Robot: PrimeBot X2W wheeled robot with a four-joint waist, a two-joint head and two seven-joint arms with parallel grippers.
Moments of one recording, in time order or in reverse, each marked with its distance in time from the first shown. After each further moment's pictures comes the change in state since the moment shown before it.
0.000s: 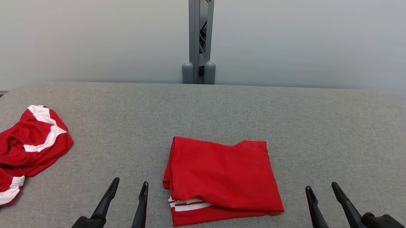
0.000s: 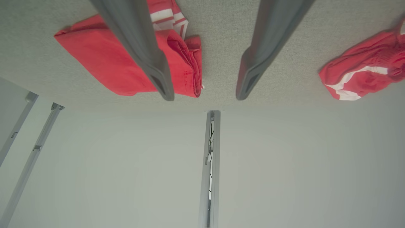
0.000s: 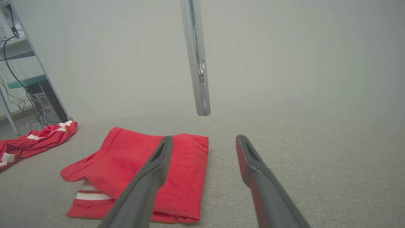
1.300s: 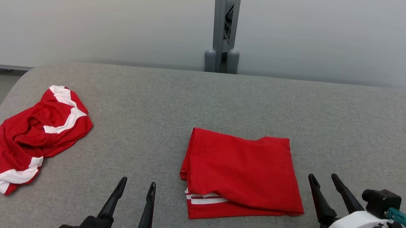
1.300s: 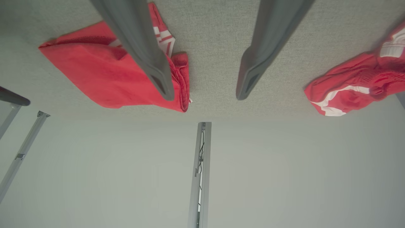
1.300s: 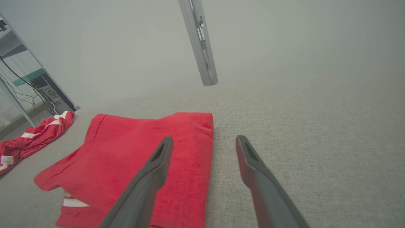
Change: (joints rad) left arm 0.000 0.000 -0.021 0.000 0.019 -0.013 0.000; right arm -0.195 -0.052 0.125 0.287 0.263 0.000 0.000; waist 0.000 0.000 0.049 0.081
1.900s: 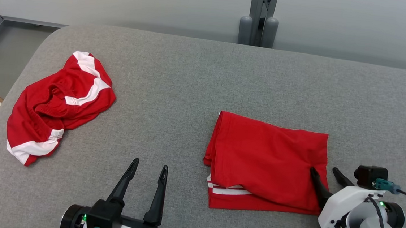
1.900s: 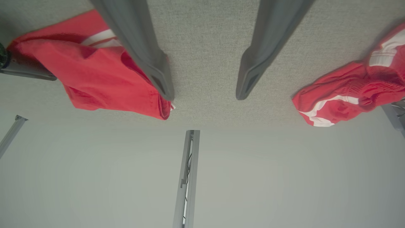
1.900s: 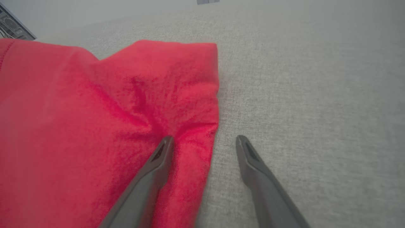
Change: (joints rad) left arm -0.087 0.000 -0.051 -0.007 -0.004 0.006 0.000; right arm -0.275 0.018 0.119 0.417 0.029 0.000 0.063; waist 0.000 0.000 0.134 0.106
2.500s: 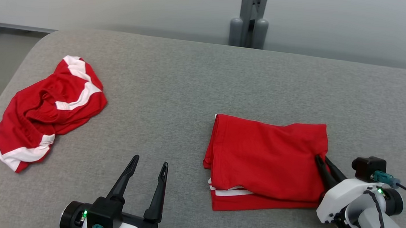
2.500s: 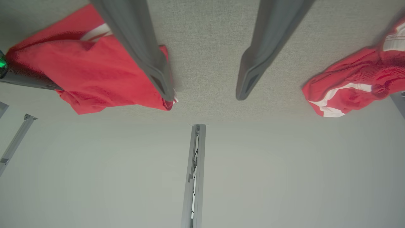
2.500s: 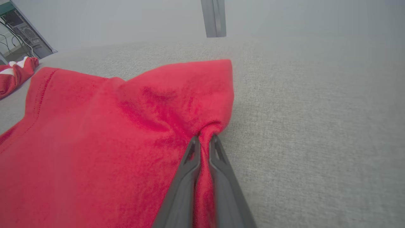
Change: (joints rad) left arm -0.016 0.000 -0.002 0.001 0.001 0.013 0.000; right arm -0.042 -0.014 0.077 -0.002 0.024 0.000 -0.055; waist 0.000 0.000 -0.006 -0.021
